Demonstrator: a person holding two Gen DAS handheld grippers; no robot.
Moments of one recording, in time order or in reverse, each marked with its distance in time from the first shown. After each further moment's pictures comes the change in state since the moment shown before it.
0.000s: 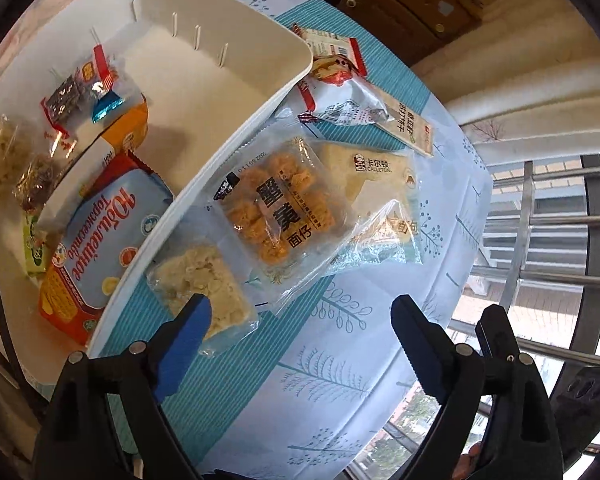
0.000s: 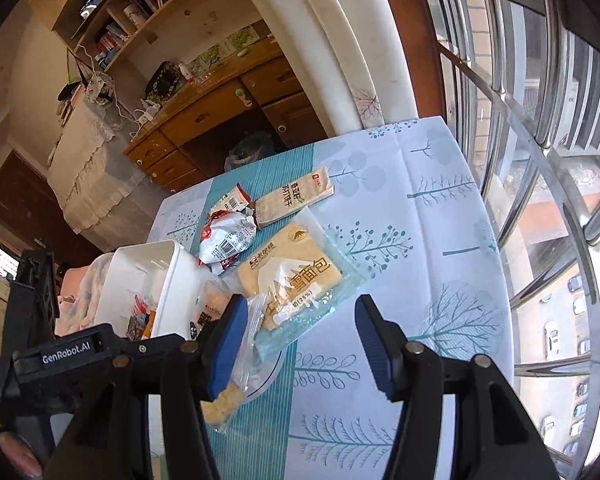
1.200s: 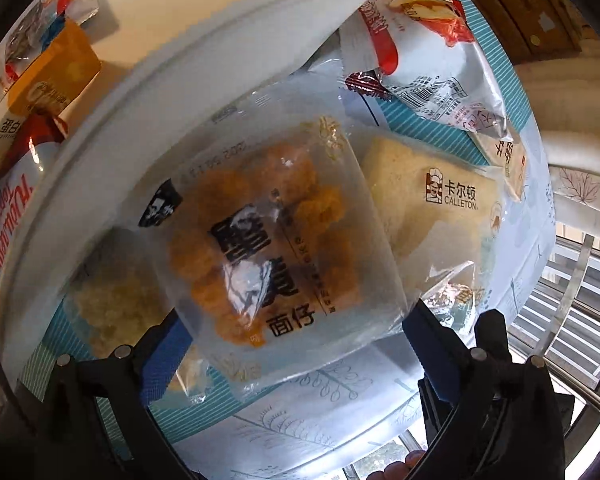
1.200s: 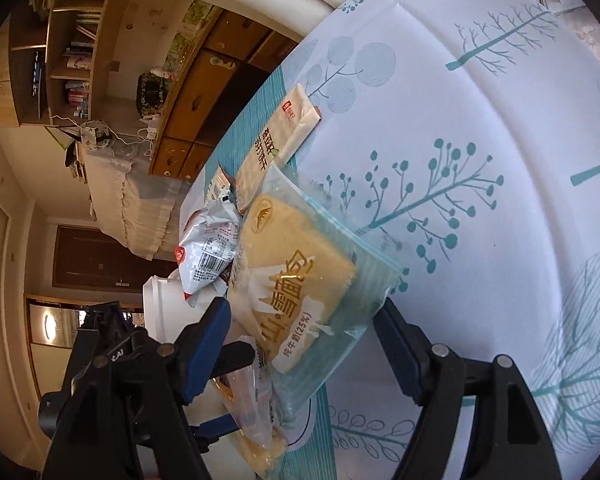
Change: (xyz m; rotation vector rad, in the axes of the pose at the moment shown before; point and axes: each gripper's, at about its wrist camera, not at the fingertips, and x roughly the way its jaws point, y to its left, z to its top) left arm 0.113 -0.006 0.051 -0.253 0.135 0.094; right arm 0.132 -0.065 0.006 0.329 0.200 0.329
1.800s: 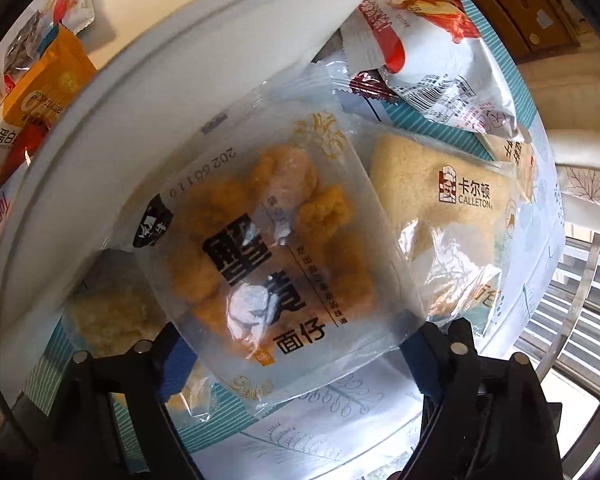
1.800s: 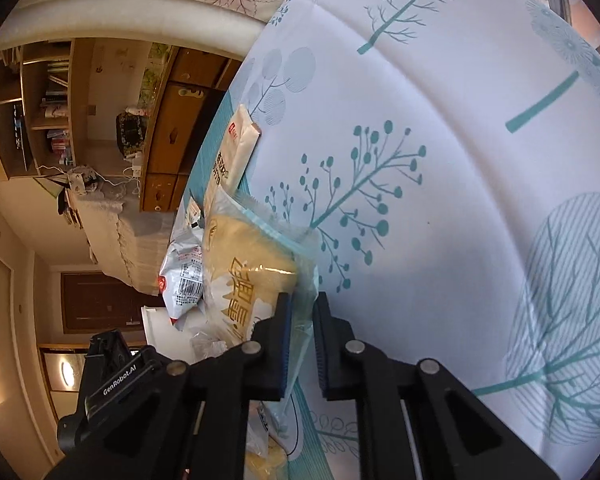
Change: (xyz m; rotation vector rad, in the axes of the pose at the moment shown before) left arm 0.012 -0.003 0.007 0.031 -0.046 0.028; right arm -0.005 -0.033 -0.004 0.169 -0.060 -0.004
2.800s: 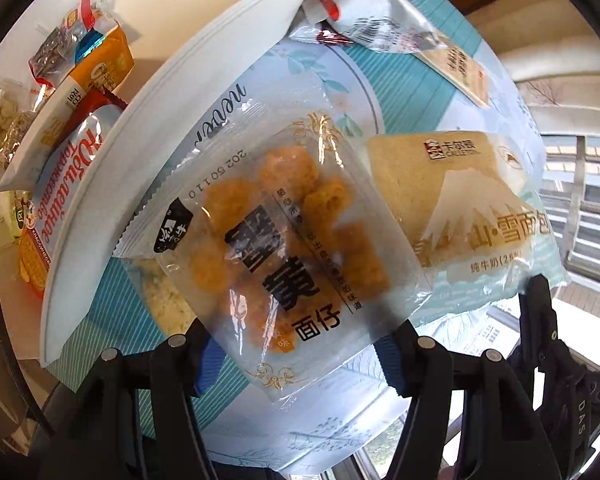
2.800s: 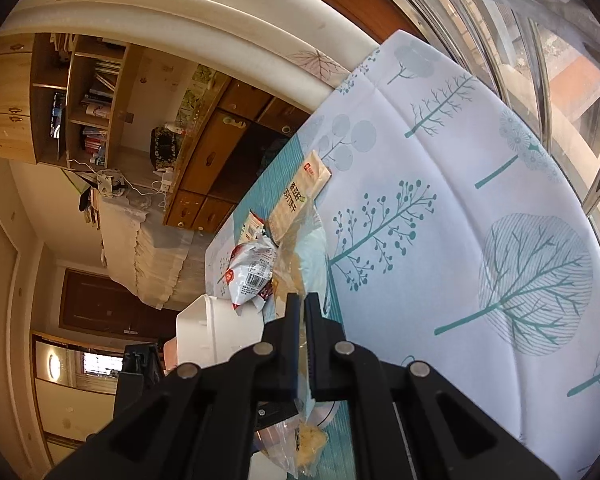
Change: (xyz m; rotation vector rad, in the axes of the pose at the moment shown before) left arm -0.042 -0.004 -0.055 0.192 0.042 0.032; right arm -0.086 0.056 -0.039 -0.133 -0.166 0.028
